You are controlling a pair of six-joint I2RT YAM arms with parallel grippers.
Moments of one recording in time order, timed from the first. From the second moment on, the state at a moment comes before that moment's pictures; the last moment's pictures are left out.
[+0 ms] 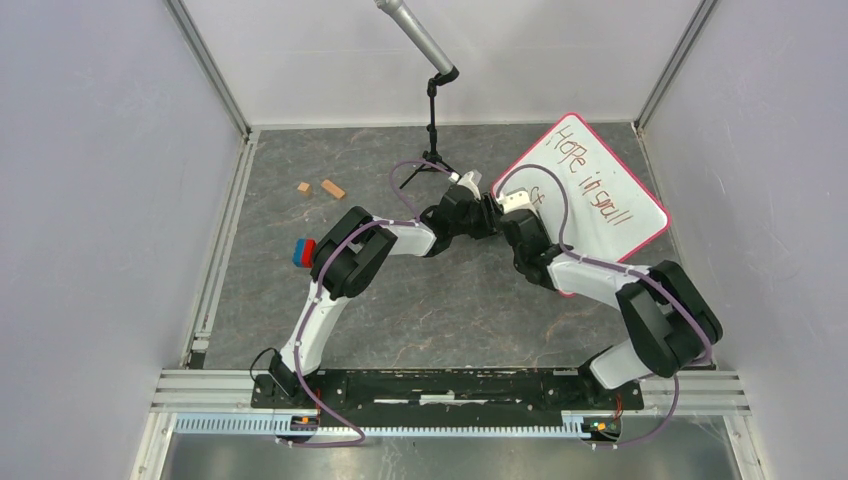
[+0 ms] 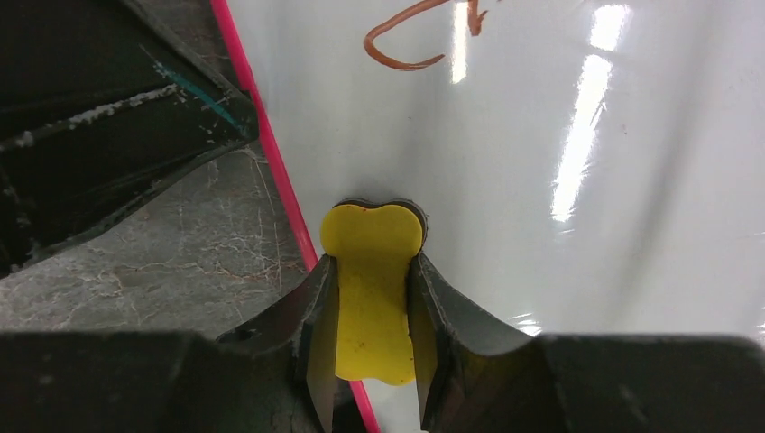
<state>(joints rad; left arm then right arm) -0.76 2.31 1.42 0.47 0.22 -0.90 0.54 1.50 0.69 0.03 0.66 -0.08</state>
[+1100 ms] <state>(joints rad) -0.76 2.32 1.42 0.49 0.23 -0.94 0.45 1.65 0.90 0.05 0.65 -0.10</state>
